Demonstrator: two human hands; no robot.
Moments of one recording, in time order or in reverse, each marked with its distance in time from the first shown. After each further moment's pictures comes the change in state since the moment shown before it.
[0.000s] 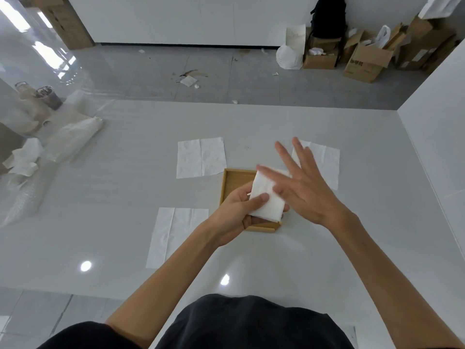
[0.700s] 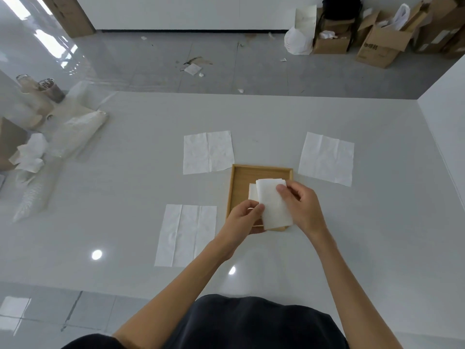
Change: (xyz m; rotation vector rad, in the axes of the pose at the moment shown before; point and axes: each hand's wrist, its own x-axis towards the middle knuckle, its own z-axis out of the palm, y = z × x) left_hand 0.015 -0.050 -0.040 0.250 0.376 -0.108; right_hand 0.008 -0.019 0.079 0.923 0.244 0.628
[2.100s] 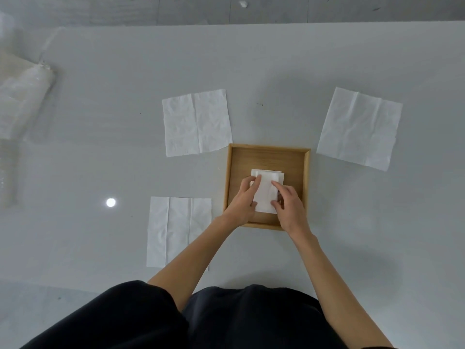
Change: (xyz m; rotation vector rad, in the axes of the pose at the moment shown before) left_hand 0.196 -0.100 -0.042 0.932 -0.184 0.082; right_hand 0.087 0.174 0.071 -0.387 -0.183 0.212
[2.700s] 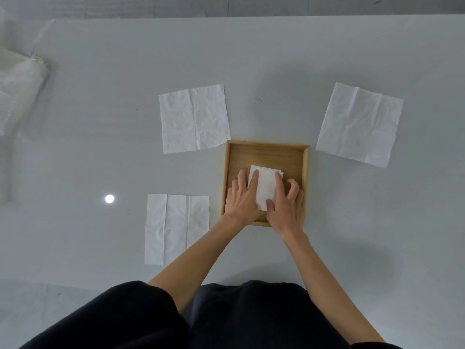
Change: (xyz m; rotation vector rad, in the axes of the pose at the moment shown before) left_hand -0.003 0.019 0.006 0.368 0.124 -0.148; right_hand -0.005 0.000 0.021 -0.412 0.174 0.021
